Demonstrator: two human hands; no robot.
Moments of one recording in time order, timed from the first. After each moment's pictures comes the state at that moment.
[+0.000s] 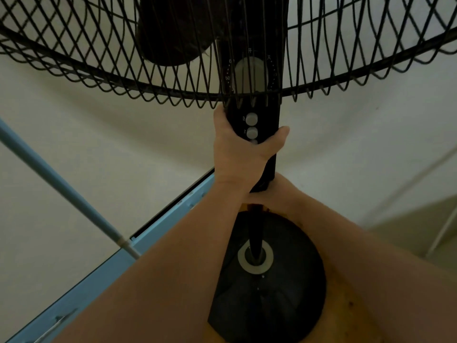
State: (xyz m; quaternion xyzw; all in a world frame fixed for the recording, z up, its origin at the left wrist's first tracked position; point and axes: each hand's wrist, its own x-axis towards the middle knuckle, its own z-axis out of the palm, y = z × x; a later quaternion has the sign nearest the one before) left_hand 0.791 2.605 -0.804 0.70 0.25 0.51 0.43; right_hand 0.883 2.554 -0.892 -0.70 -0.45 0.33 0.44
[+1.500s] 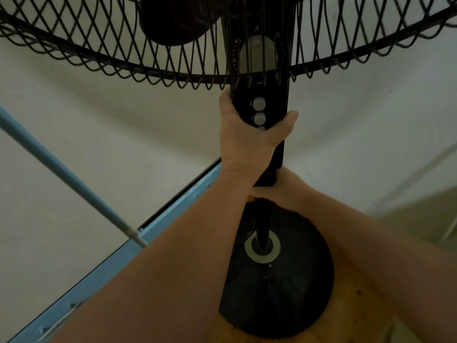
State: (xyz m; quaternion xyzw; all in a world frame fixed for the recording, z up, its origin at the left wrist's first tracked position) left_hand 0.790 2.601 -0.801 0.69 0.27 0.50 0.44; right_hand 0.881 2.547 -0.906 -0.71 -0.47 0.30 0.43
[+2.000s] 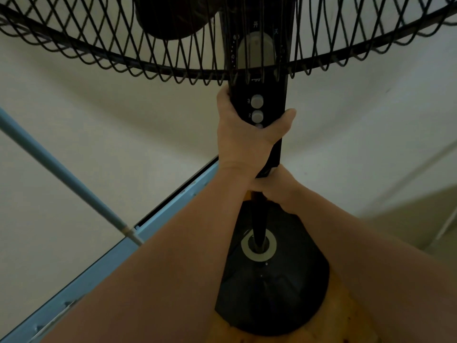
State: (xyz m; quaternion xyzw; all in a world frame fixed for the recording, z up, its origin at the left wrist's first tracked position) left_hand 0.790 2.601 -0.800 0.69 0.27 0.50 0.45; right_hand 0.863 2.553 -0.886 -0.72 -0.33 0.37 0.48
